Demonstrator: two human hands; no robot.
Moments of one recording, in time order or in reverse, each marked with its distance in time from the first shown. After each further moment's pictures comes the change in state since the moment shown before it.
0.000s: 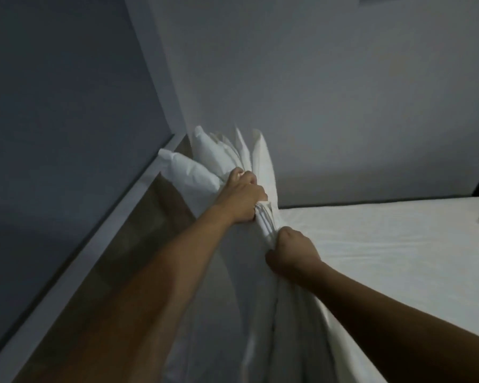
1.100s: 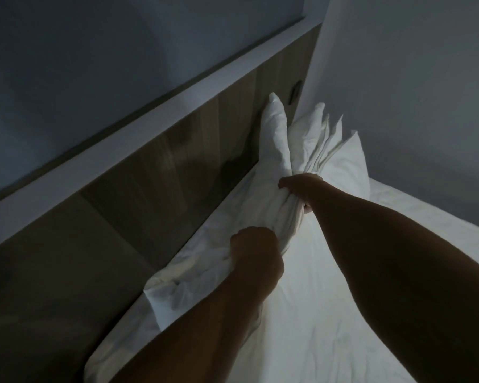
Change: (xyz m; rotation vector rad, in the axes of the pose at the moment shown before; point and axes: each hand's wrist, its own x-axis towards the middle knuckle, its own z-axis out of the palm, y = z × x) left_hand -0.195 0.042 0.157 -0.449 -0.421 -0.928; right_hand 0.212 -0.071 0.234 0.437 -0.395 0.284
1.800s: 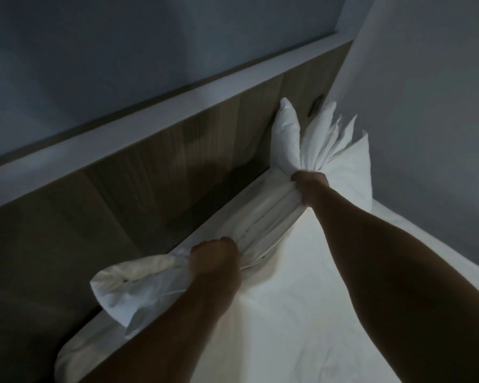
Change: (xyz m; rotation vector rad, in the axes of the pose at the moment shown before) left_hand 0.003 -0.050 0.022 0.005 0.116 -0.297; right_hand 0.032 -0.030 0.017 0.075 0.023 -0.097
